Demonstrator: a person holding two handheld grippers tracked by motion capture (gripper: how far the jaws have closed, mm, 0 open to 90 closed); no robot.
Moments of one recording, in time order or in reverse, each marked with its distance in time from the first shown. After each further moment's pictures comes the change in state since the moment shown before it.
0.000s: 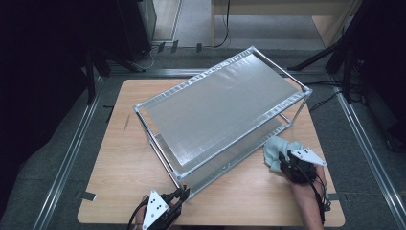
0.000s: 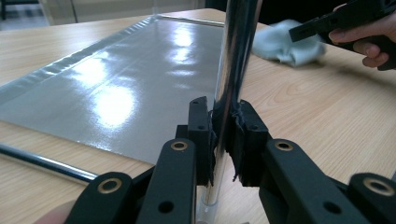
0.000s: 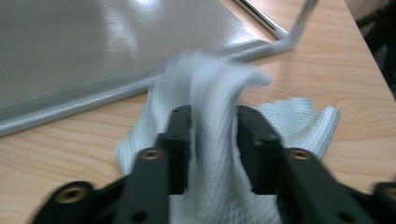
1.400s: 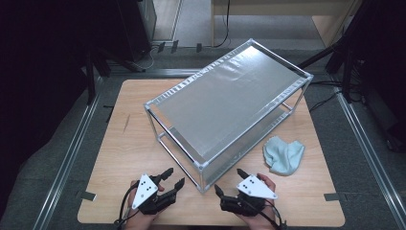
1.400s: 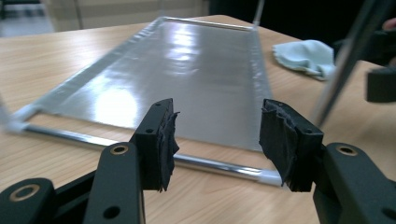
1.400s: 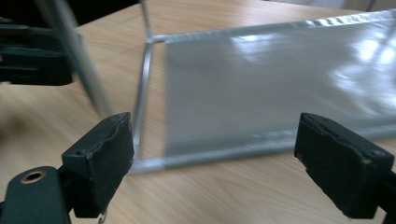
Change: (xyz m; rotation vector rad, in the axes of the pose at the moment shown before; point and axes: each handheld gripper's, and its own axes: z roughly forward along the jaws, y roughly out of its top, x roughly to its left) left arm 0.051 0.010 0.006 -0.008 0.020 -0.028; right arm 0.154 -0.016 -0.052 -0.147 0.430 -0.135
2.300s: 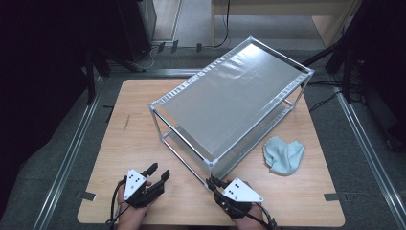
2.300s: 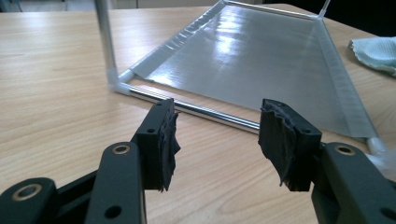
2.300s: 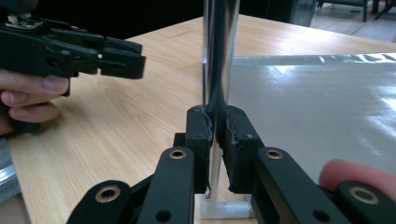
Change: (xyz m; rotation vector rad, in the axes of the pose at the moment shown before) left arm 0.029 -0.006 -0.001 0.040 0.171 -0.082; right arm 0.022 -0.001 0.016 -0.077 0.139 -0.093
